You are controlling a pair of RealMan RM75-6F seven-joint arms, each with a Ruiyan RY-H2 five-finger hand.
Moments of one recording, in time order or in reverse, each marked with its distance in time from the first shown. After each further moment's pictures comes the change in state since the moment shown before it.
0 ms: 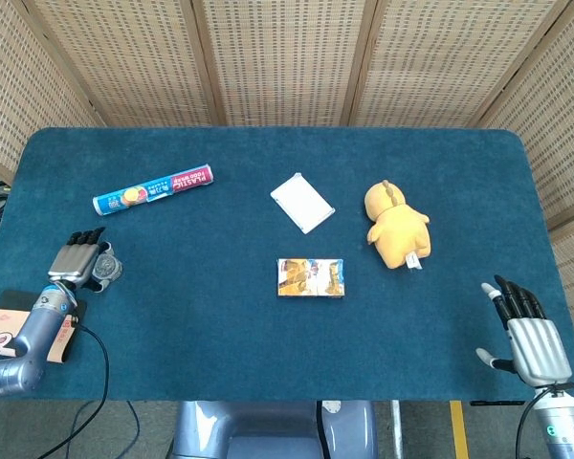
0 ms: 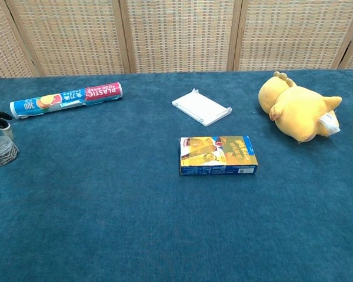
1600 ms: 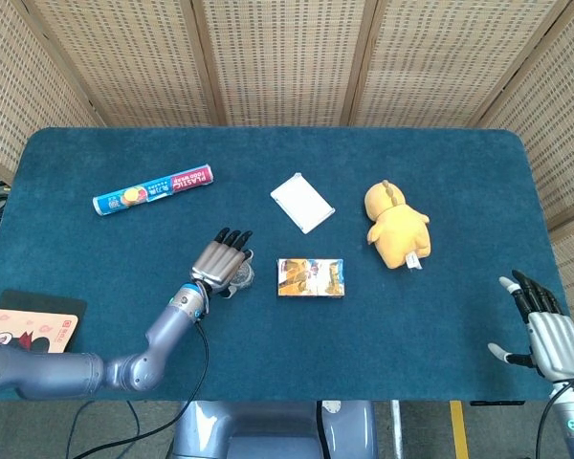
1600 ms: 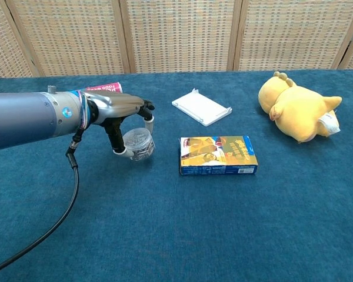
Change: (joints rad) left arm -0.440 -0.194 -0.050 -0.395 -0.406 0.186 0.588; right arm 0.011 0.059 0.013 0.027 0.032 -0.043 0.197
